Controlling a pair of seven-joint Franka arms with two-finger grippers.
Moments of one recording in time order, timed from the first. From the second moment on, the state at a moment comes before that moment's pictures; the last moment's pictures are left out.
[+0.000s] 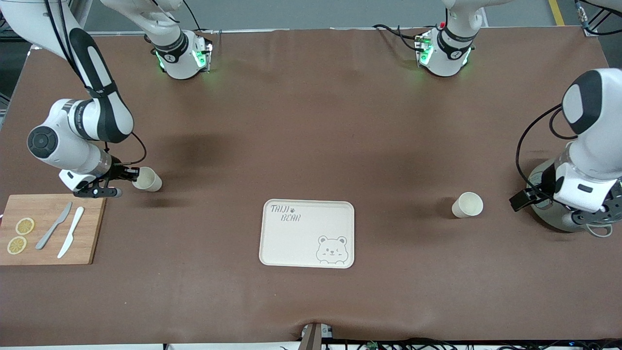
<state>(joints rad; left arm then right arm) 0.16 0.25 -0.22 -1.61 0.17 1.96 -0.40 -0.07 0.27 -0.06 -2.22 -0.02 2.39 -0.13</state>
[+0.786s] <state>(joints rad) 0.16 0.24 -0.22 -1.42 0.17 1.69 -0.31 -0.02 0.26 -0.03 -1.86 -0.02 1.89 -0.13</state>
